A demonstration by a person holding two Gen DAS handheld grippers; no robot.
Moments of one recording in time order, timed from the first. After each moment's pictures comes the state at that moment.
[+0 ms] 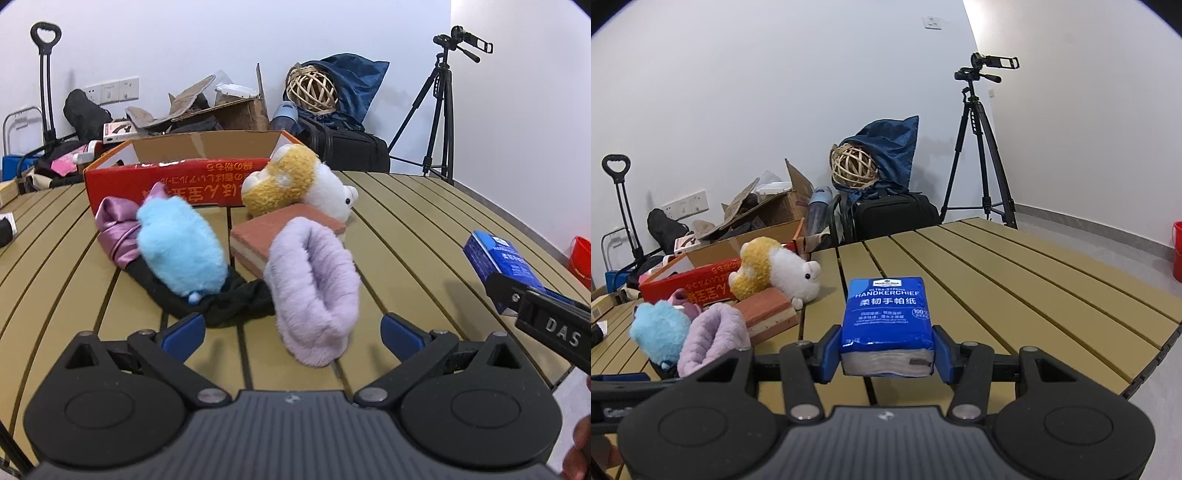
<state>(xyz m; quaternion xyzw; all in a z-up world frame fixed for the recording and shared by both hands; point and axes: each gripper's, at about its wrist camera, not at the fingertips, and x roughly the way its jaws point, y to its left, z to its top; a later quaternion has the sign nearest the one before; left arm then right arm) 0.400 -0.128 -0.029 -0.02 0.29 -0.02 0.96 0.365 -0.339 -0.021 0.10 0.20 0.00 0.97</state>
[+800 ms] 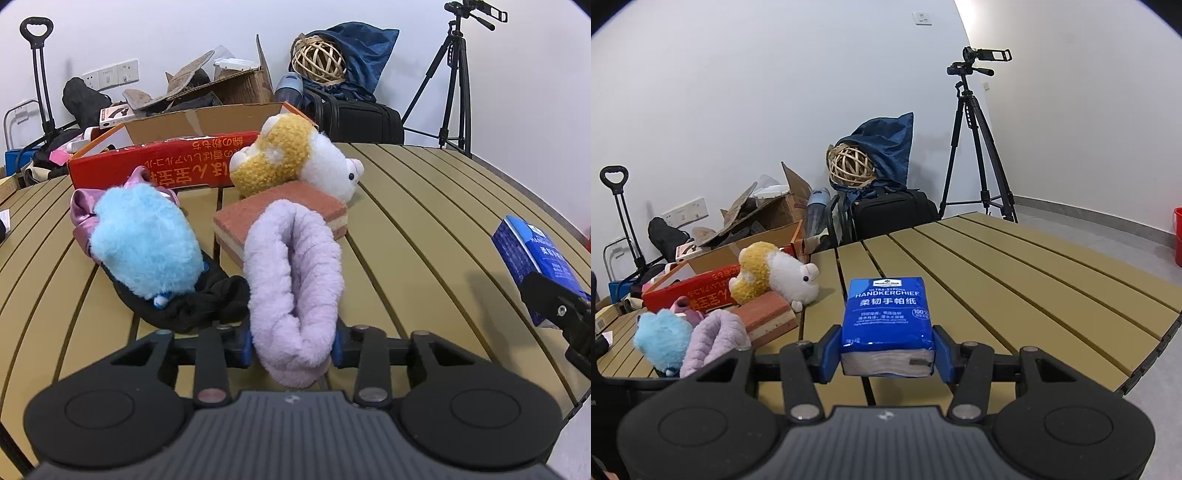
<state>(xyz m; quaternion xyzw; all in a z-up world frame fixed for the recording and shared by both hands) 0.434 -0.149 -0.042 0.00 0.33 0.00 0.94 0.364 -0.344 -0.021 0.12 0.20 0.01 0.97</state>
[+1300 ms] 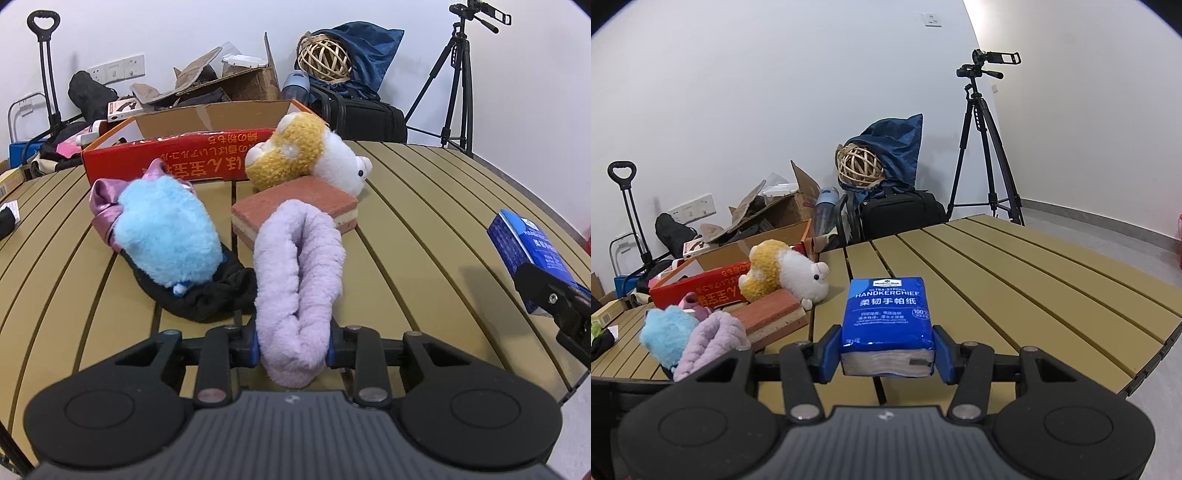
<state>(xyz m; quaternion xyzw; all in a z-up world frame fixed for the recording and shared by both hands) 0.418 -0.135 -0.035 -0.01 0.34 0.00 0.94 0.360 -0.340 -0.019 0.11 0.20 0.02 0.97</state>
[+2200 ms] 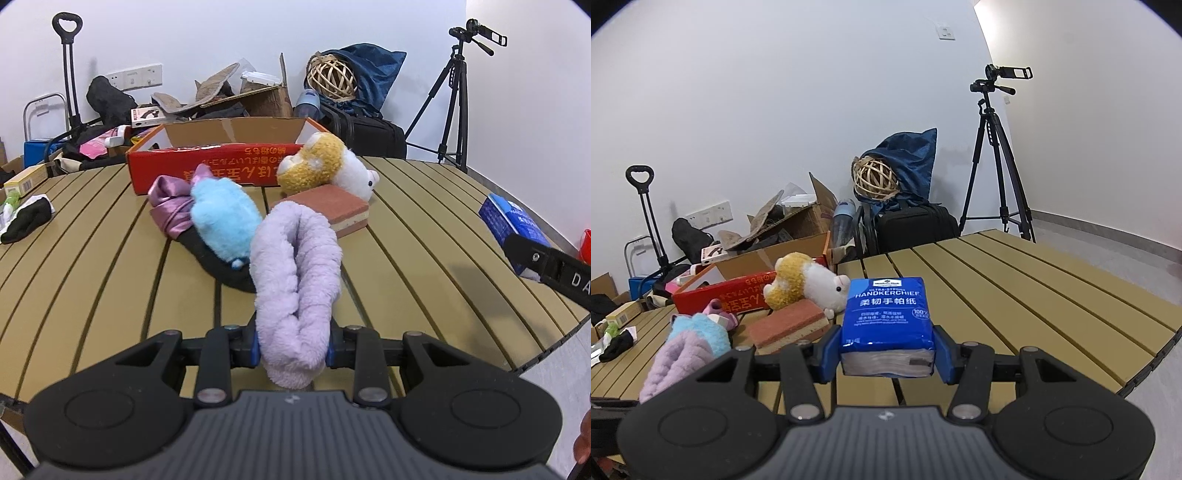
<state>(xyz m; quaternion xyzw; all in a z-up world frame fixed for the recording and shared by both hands) 0.353 -0.104 -0.011 -0.02 0.32 0.00 0.95 0.334 -0.338 0.004 0.10 0.18 0.04 0.98</state>
